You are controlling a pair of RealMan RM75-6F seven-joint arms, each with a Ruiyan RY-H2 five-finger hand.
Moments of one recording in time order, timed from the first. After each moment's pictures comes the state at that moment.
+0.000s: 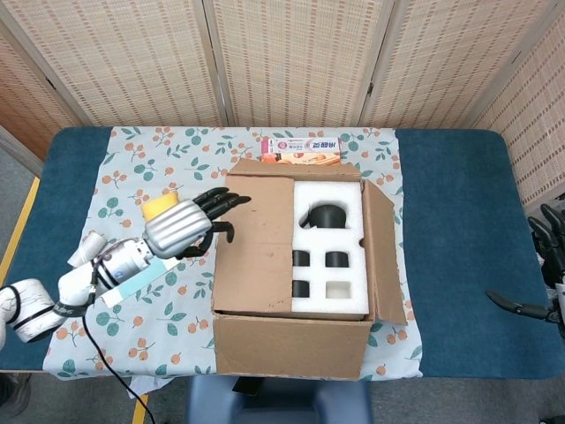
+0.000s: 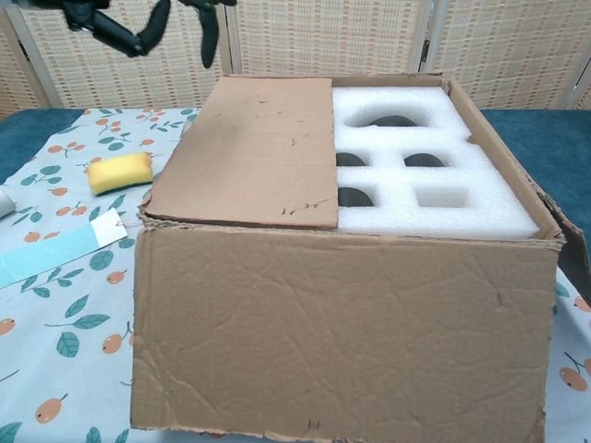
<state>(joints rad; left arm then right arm) -0.97 -1.09 -0.14 -1.46 1.84 0.95 -0.56 0.15 -1.06 0.10 -1.38 -1.63 1.82 0.47</state>
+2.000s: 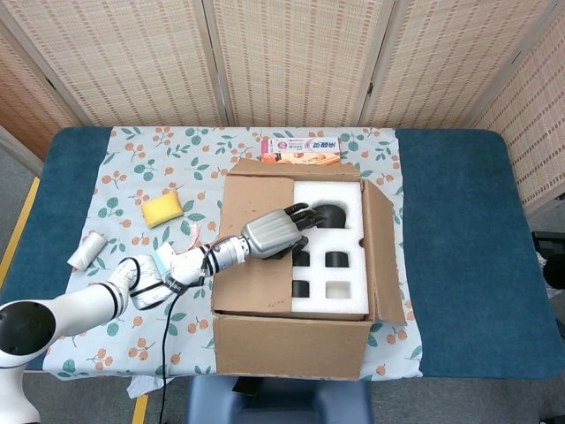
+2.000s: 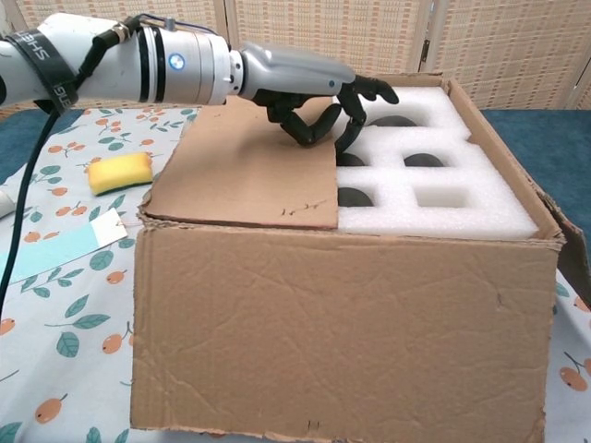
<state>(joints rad) -1.31 -1.49 -0.07 -1.15 1.67 0.73 -0.38 0.02 -0.93 0.21 -1.39 -1.41 1.62 0.70</state>
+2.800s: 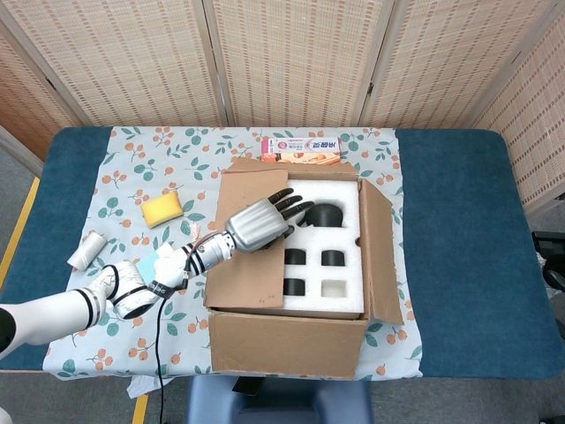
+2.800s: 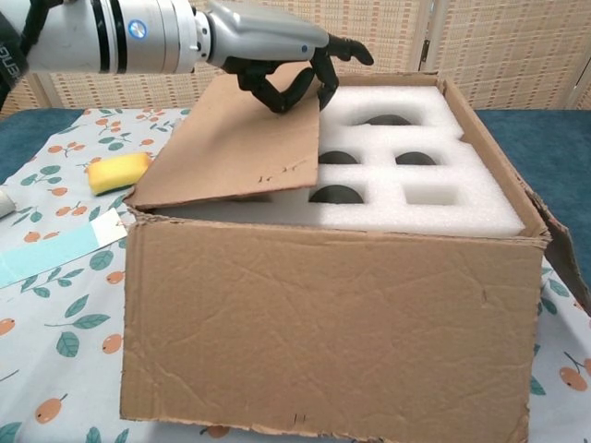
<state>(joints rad) -1.25 -1.37 -0.13 -1.34 1.51 0.73 -0.05 0.04 -0.94 0.20 -1.42 -1.46 1.59 0.64</state>
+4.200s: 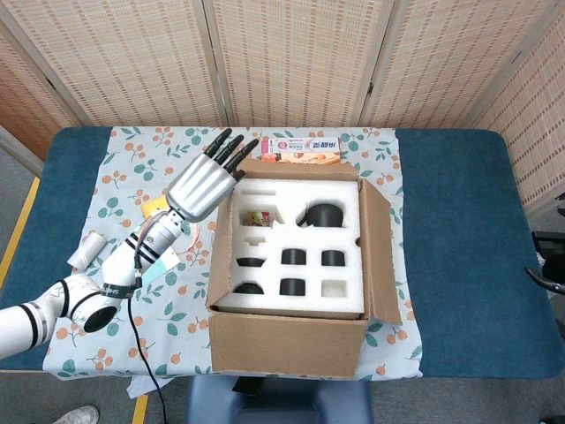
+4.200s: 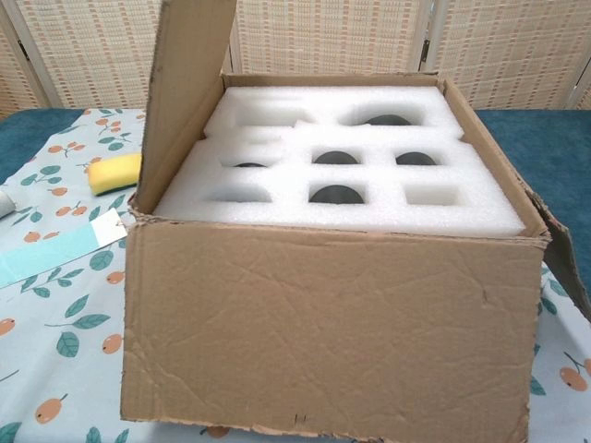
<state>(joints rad) -1.09 -1.17 -0.22 -1.55 1.25 0.94 0.51 0.11 -0.93 0.18 -1.44 -1.45 1.46 0.58</state>
